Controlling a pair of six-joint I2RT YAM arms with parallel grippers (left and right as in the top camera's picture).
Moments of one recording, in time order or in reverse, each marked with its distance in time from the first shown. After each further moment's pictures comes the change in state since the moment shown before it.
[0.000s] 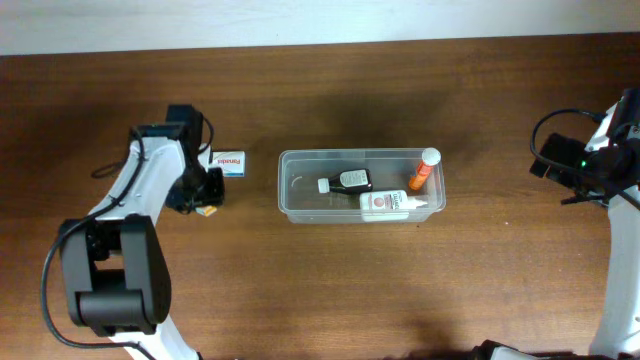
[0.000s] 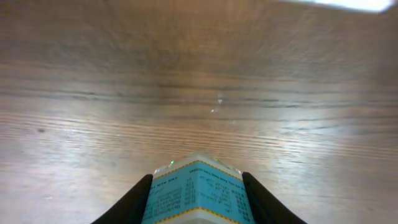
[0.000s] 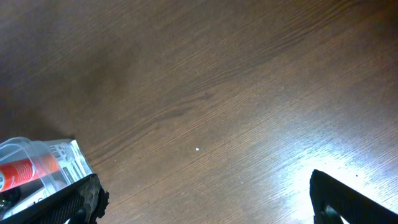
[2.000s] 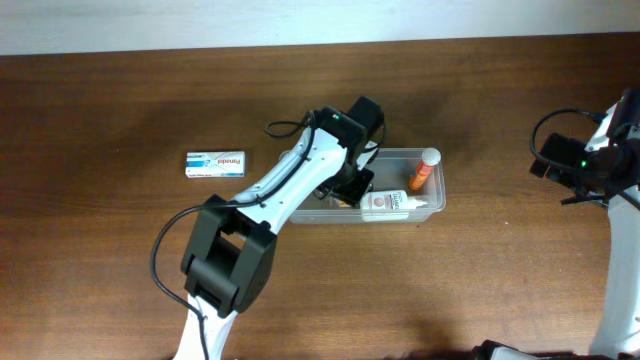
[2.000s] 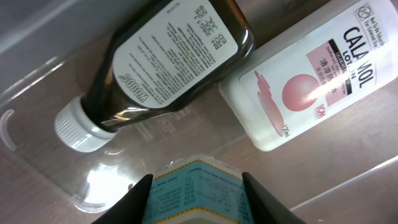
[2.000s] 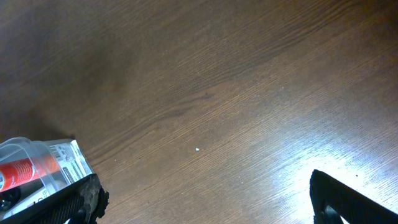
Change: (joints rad) left arm -0.645 0.287 0.500 -0.126 0.115 0.004; right arm 0.000 0.000 0.000 0.000 0.000 0.000
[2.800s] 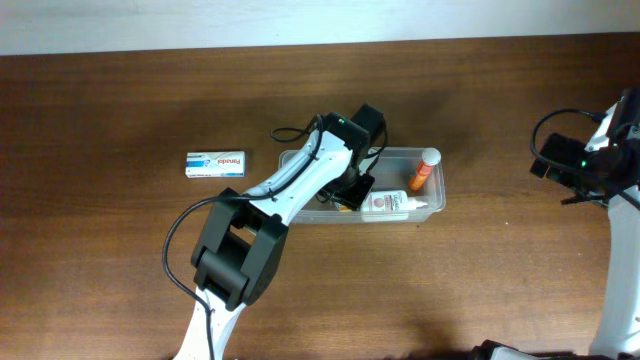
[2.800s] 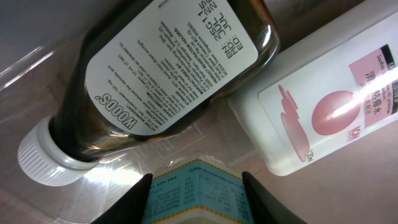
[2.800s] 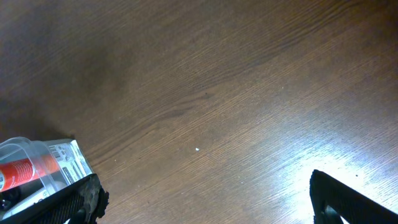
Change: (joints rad) left arm -0.003 0.063 0.000 0.018 0.001 0.000; right arm 0.000 0.000 0.000 0.000 0.000 0.000
